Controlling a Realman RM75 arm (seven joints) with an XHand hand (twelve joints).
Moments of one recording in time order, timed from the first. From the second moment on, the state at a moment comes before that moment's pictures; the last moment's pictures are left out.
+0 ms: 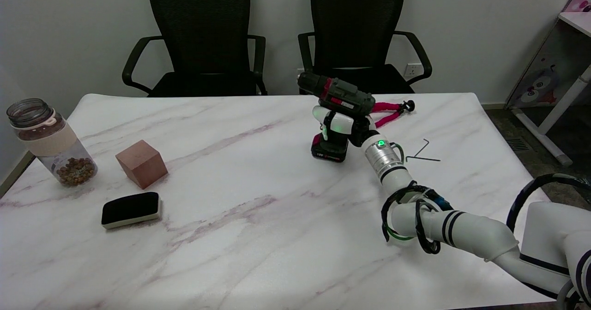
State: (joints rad) arm 0.54 -1.13 0.57 -0.66 -1.85 0.79 1.32
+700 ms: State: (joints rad) arm 0.55 -1.13 0.57 -0.72 -1.85 0.79 1.32
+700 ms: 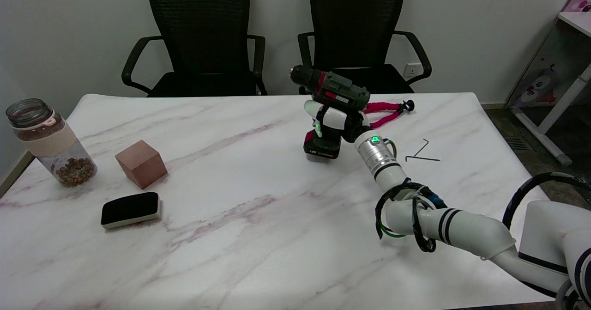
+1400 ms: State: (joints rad) arm 0.55 -1.07 0.60 -1.03 -1.86 0.84 1.20
